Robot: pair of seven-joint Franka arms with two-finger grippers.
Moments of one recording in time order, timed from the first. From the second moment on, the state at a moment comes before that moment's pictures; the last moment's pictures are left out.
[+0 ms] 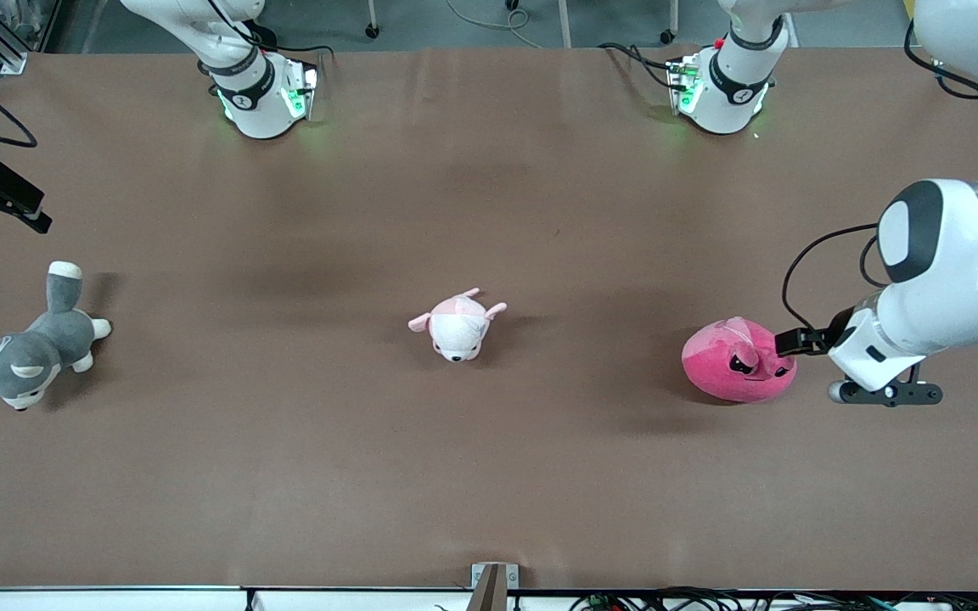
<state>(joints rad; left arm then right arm) 0.05 0.40 -0.16 -1.61 0.05 1.94 -0.08 -0.07 -0.10 0.00 -1.66 0.00 1.67 -0.01</state>
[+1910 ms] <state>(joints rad) 0.00 0.32 -0.39 -1.51 0.05 1.89 -0.38 -0.06 -0.09 0.00 -1.66 0.00 1.67 -0.01</state>
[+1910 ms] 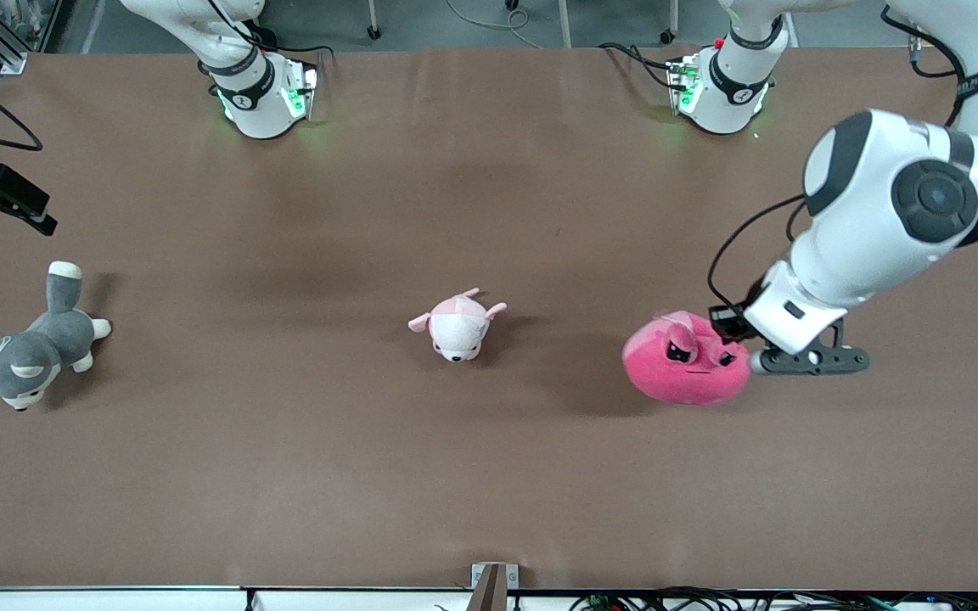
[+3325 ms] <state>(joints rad) -0.58 0.38 -0.42 -1.29 -0.02 2.16 -1.27 0.04 -0.02 0.01 -1.66 0.49 1.60 -0.01</state>
